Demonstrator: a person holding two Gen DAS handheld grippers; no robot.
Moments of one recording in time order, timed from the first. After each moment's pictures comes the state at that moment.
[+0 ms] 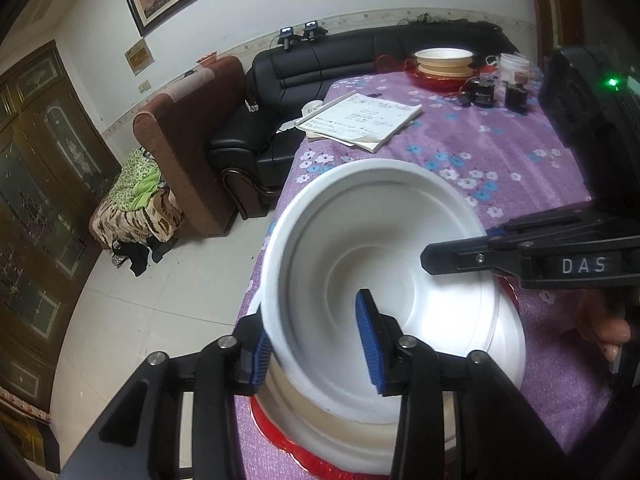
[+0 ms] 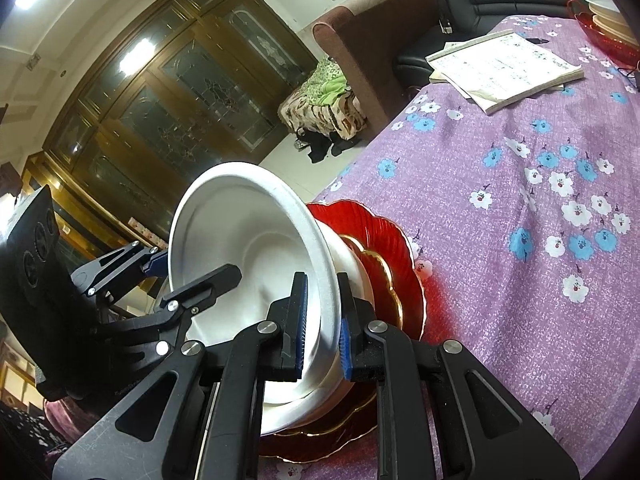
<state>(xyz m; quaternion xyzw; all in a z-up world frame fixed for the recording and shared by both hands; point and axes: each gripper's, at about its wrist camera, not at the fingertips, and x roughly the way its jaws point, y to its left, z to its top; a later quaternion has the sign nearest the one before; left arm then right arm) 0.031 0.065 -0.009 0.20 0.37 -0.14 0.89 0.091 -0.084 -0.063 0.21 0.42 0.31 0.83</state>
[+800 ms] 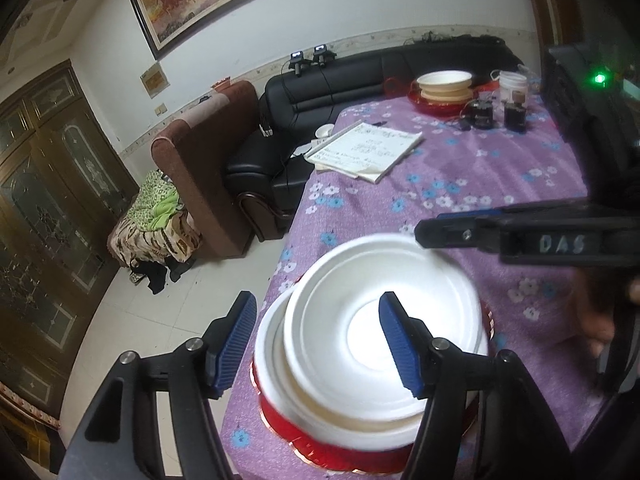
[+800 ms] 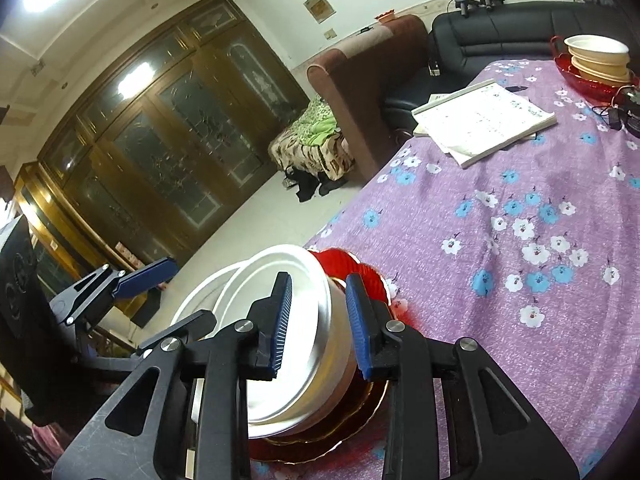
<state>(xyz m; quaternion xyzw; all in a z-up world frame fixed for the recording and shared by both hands) 0.010 0.051 0.019 0.21 0.33 -0.12 0.91 0.075 -0.106 -0.033 0.20 0.36 0.27 0.87</state>
